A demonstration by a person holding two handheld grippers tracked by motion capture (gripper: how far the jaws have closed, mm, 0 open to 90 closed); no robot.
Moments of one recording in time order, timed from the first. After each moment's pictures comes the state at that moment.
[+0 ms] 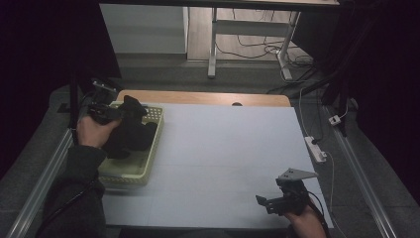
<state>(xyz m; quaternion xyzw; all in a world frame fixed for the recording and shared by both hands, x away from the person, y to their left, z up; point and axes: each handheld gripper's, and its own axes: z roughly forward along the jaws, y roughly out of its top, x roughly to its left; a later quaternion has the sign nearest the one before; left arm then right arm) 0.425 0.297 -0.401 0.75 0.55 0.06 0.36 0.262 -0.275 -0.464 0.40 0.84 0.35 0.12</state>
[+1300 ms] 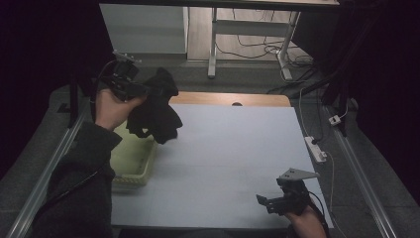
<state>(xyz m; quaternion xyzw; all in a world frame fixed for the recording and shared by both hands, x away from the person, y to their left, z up) 0.422 0.210 -0.297 0.81 0.40 0.07 0.42 0.261 -0.276 -0.464 0.40 0.83 0.36 0.12</state>
